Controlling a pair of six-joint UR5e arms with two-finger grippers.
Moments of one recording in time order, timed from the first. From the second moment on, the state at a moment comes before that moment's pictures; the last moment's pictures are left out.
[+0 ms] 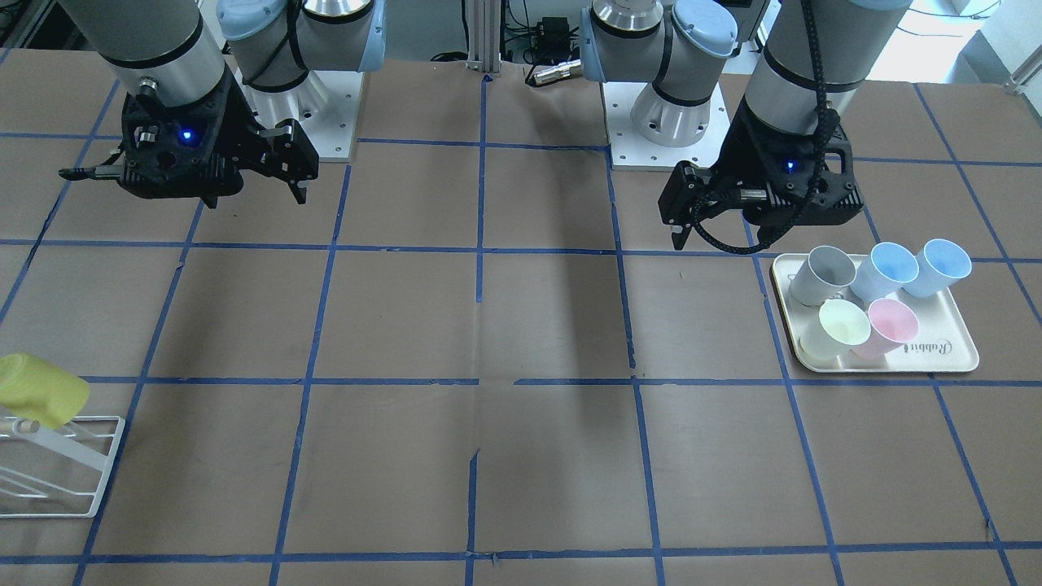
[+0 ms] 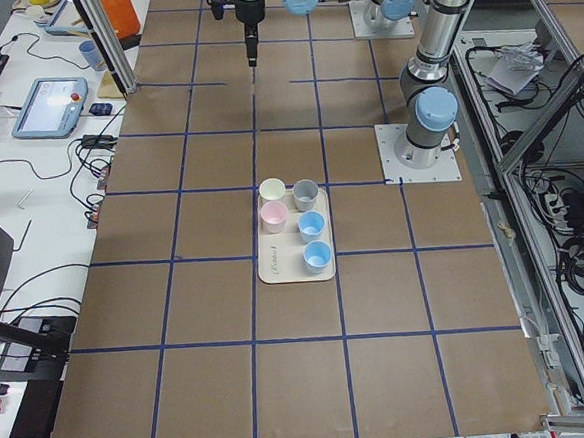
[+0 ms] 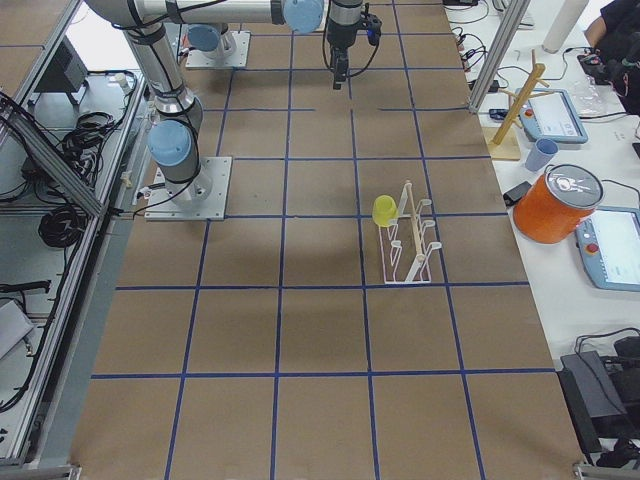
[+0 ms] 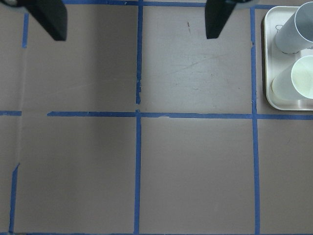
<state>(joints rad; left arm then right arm) -1.56 -1.60 -1.56 -1.48 1.59 -0.01 1.58 -1.56 1.57 -1.50 -1.56 -0.06</state>
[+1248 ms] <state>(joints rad) -1.56 -1.59 -1.57 -1.48 1.57 -0.01 1.35 -1.56 1.56 -1.50 -1.55 -0.19</state>
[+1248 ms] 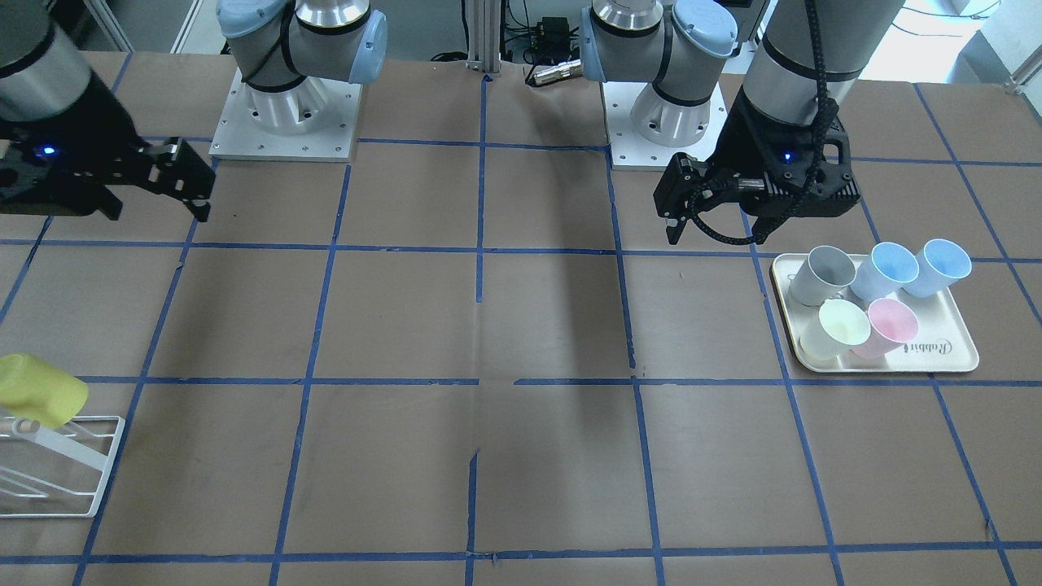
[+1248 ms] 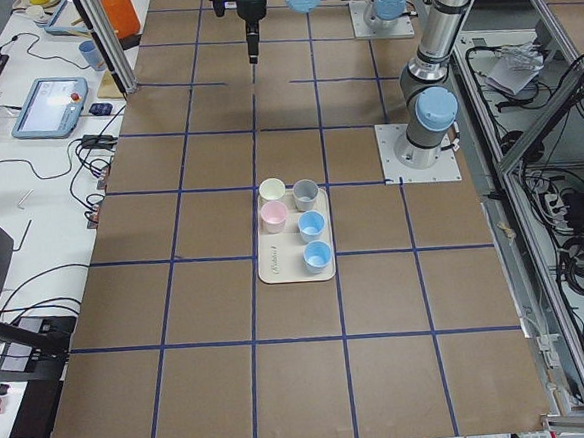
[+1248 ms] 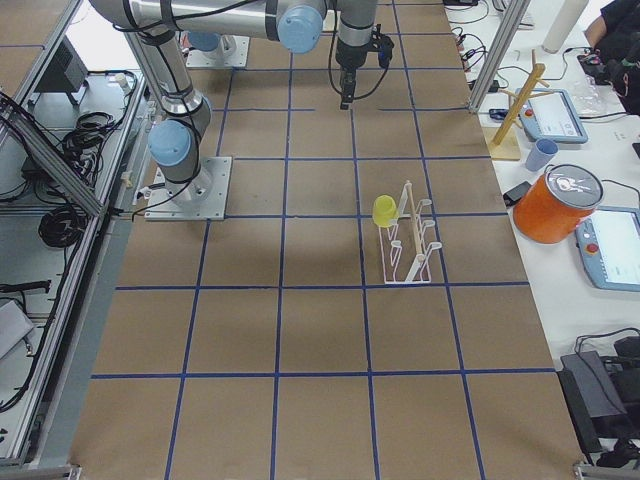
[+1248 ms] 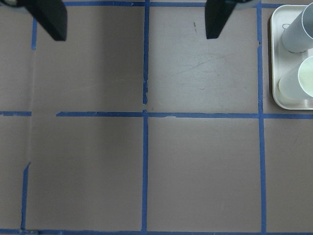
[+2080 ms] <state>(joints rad) -1.56 -1.60 -1.57 -1.48 1.56 -0.01 1.20 -1.54 1.56 -1.53 -1.54 -0.36</state>
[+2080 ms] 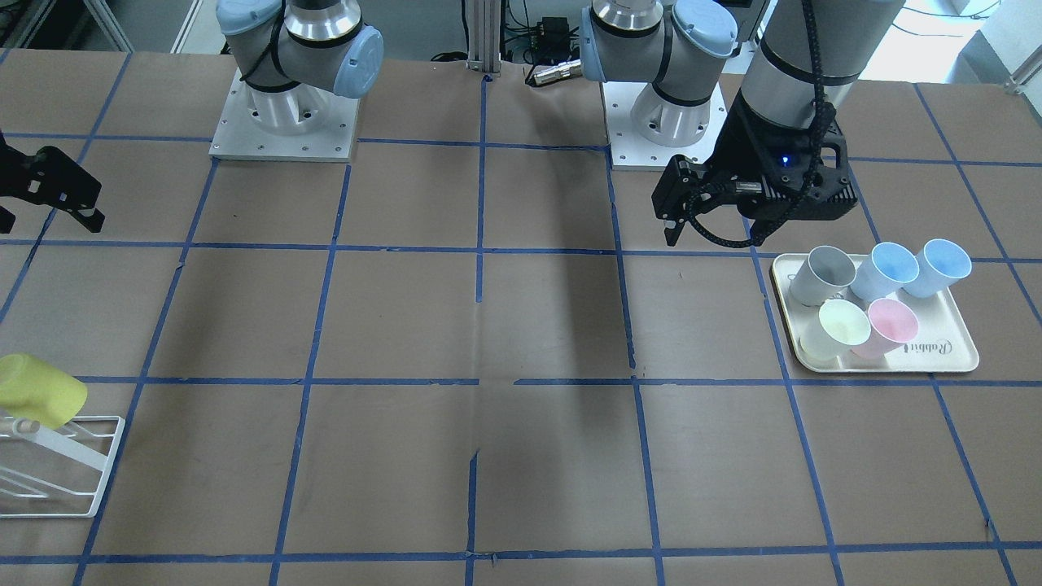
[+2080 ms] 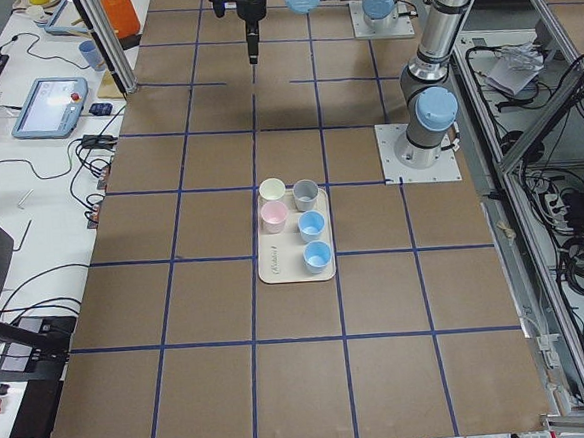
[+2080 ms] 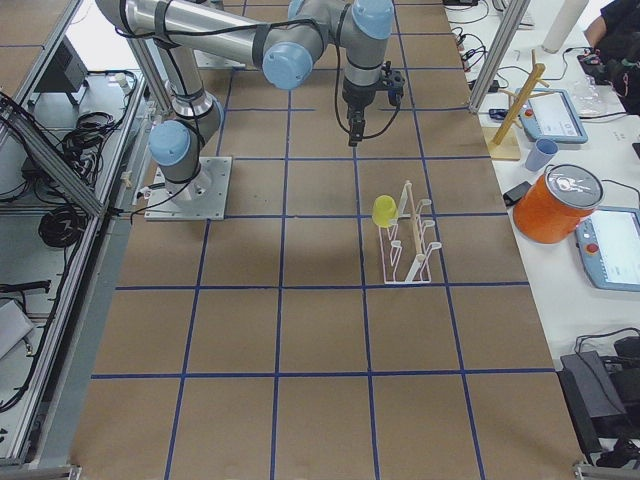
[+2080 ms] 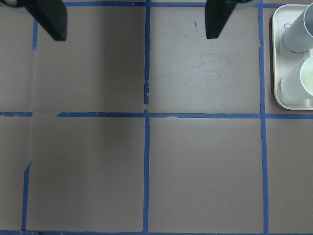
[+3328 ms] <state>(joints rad) -1.56 -1.60 -1.57 -1.48 1.56 -0.01 1.13 -1.41 1.57 -1.72 -1.55 -0.50</state>
